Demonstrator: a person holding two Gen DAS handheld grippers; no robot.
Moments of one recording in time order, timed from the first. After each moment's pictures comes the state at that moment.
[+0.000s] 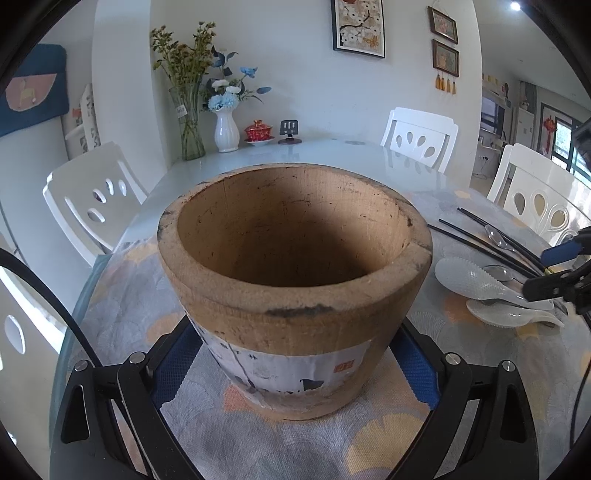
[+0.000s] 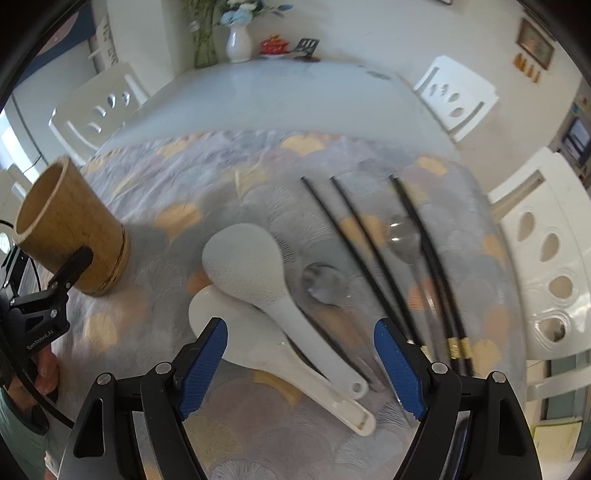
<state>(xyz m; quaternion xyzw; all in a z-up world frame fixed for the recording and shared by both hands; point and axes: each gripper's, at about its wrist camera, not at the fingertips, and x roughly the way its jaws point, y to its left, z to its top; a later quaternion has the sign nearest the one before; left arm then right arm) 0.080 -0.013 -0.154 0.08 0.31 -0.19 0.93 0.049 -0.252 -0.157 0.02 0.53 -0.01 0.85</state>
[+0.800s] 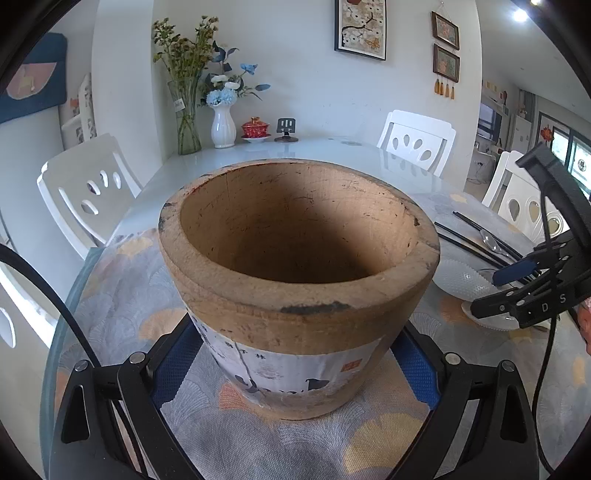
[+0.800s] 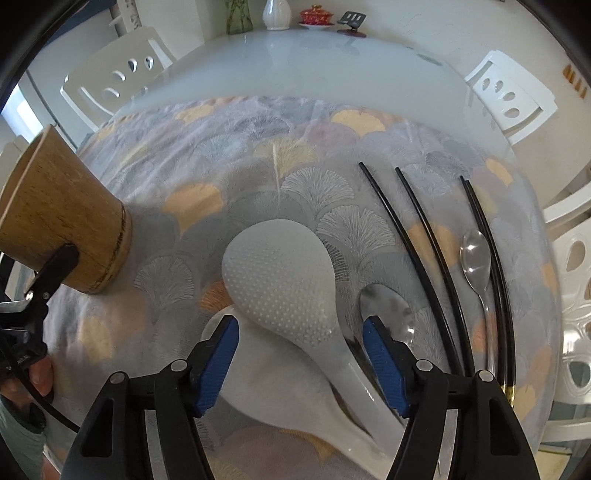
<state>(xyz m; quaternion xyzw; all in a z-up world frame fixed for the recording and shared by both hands) 0.083 -0.010 -0.155 0.07 0.31 -0.20 0.93 0.096 -0.234 -0.192 0.00 0.57 0.05 0.82</state>
